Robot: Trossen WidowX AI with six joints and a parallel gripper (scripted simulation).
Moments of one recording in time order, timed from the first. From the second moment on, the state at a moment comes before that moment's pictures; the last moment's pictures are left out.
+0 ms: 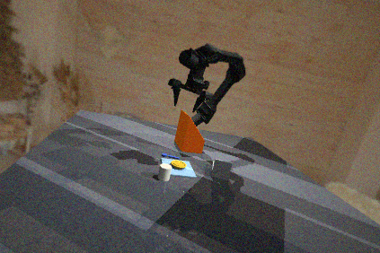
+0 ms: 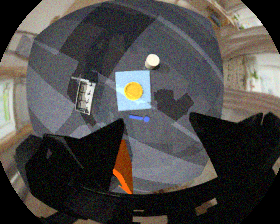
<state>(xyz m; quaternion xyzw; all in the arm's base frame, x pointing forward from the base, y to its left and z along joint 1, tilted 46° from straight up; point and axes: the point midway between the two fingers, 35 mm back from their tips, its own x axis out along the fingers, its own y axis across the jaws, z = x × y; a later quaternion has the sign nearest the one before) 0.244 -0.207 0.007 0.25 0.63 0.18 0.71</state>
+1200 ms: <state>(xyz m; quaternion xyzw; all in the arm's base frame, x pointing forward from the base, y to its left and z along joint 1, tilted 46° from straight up) 0.295 -0.057 -0.120 0.29 0.65 0.25 0.66</state>
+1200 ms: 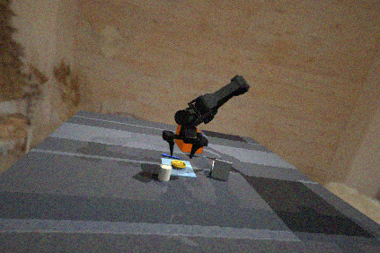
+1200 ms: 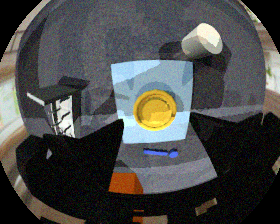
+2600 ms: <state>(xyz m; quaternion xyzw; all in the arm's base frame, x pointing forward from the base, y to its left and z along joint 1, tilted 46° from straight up) 0.292 -0.027 -0.152 0.30 0.65 0.25 0.65</state>
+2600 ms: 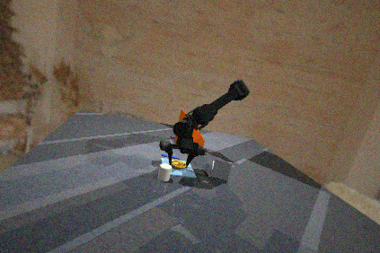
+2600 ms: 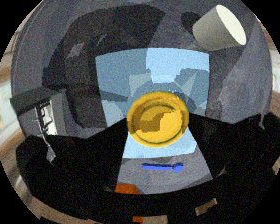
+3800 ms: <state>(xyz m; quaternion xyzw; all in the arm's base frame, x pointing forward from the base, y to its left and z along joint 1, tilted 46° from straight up) 0.300 -0.152 -0.045 0.30 0.65 0.24 0.65</state>
